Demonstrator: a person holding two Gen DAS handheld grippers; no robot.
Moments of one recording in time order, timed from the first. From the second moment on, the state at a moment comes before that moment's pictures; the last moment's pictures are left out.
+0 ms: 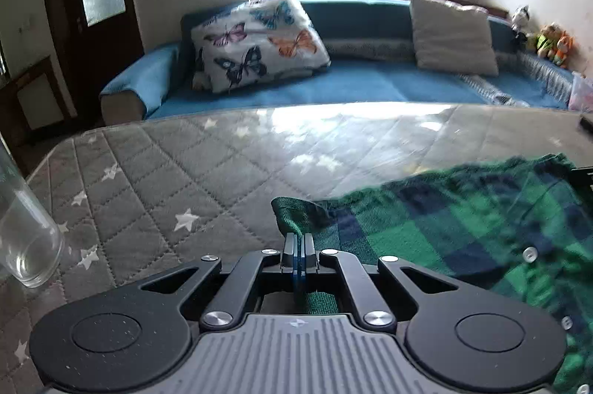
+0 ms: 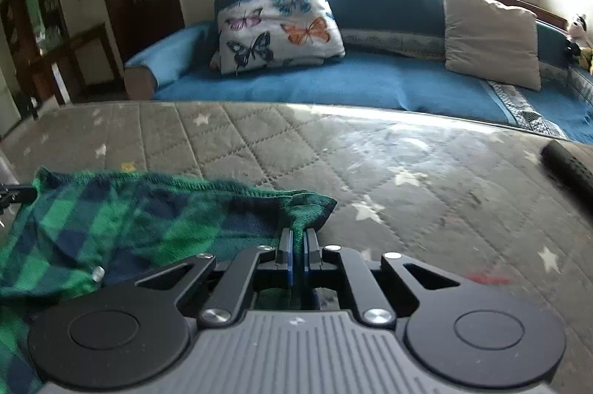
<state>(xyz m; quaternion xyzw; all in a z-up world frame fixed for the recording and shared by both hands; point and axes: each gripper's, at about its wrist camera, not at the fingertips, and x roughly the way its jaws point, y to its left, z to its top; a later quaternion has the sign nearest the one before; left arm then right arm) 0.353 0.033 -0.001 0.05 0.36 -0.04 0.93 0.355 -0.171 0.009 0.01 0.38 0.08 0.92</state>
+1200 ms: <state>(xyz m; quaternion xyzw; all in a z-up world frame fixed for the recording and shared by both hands) 0.266 0.046 0.019 0.06 0.37 -0.07 0.93 0.058 -0.009 0.043 -0.33 0.30 0.43 0.78</state>
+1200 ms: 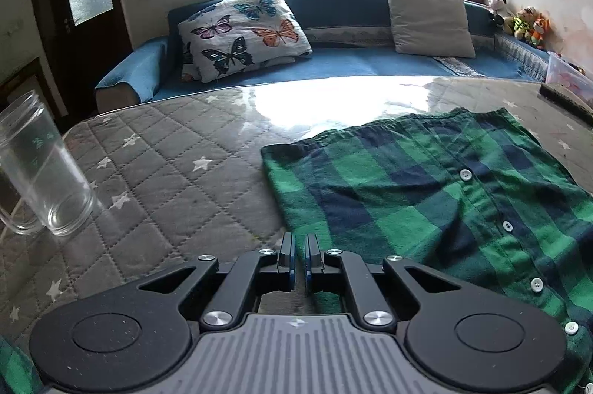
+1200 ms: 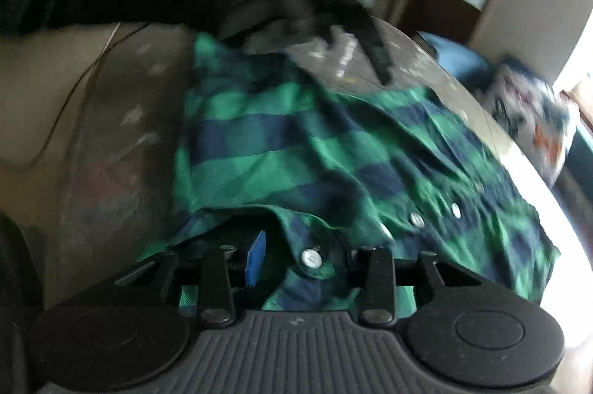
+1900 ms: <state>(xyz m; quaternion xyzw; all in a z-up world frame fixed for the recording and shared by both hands) 0.274 0.031 -0.007 0.10 0.37 -0.07 0.92 0.054 -0.001 0.030 -0.35 0.28 0.47 0.76</state>
